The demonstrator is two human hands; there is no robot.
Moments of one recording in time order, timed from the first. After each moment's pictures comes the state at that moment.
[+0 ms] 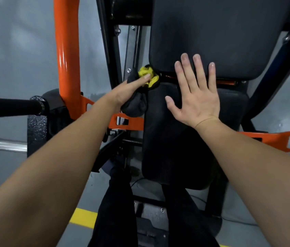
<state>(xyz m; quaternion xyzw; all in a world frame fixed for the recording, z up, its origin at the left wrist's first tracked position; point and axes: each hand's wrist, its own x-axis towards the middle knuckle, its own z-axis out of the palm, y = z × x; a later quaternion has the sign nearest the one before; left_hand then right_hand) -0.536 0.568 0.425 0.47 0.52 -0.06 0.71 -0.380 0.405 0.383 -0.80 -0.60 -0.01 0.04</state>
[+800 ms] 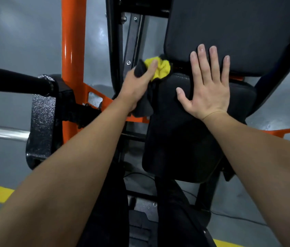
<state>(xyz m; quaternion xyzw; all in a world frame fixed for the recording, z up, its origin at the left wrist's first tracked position) -0.550 0.544 0.415 0.50 0.55 0.12 0.66 -0.386 0.407 0.386 -0.80 -0.59 -0.04 0.02</state>
